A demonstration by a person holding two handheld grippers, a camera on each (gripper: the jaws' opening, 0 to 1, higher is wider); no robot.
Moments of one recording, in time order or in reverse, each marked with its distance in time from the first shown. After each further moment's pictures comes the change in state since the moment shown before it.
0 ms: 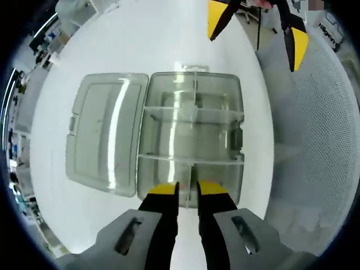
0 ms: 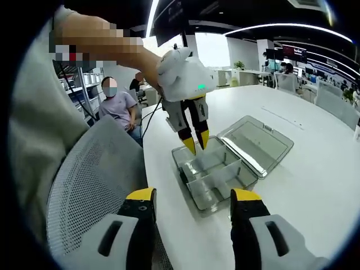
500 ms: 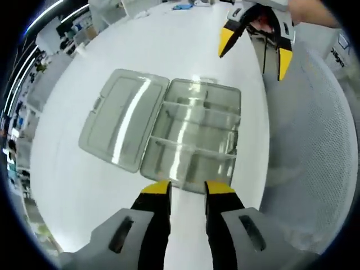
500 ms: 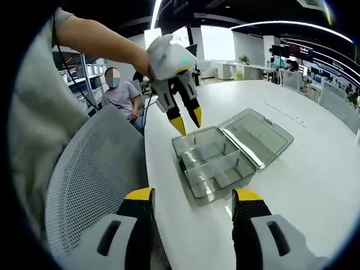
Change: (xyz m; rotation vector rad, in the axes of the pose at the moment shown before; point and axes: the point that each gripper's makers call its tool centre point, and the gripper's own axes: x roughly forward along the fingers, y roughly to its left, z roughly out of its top) left arm -0.026 -0.003 -0.014 -0.207 -0.182 0.080; right arm -0.008 -0.005 -0.016 -0.039 0.071 0.021
